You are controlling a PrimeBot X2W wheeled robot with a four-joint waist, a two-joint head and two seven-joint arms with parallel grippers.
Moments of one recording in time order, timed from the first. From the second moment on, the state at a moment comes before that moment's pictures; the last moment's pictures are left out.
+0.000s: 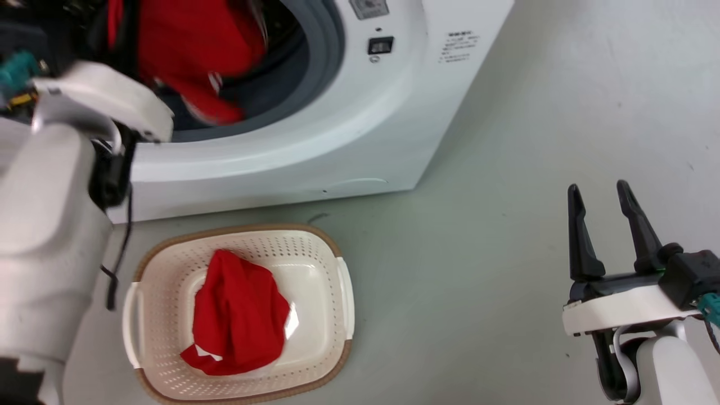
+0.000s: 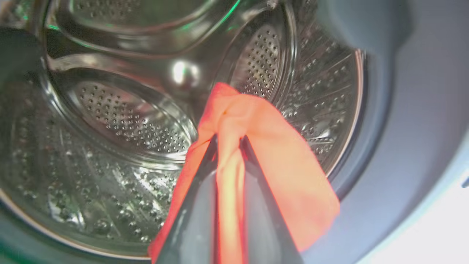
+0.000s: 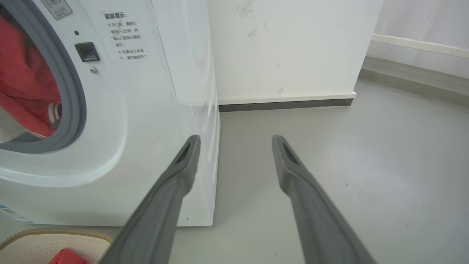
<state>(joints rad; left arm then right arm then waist) -0.95 0.49 -0.47 0.61 -0.58 -0.02 -0.26 -0.18 -0.05 -0.03 0.11 0.12 0.13 -0.26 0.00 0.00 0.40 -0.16</state>
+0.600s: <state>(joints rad) -0.43 0.37 -0.40 0.11 -0.47 -0.05 -0.26 -0.15 -0.05 -0.03 0.13 0.09 0.13 -0.26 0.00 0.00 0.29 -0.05</state>
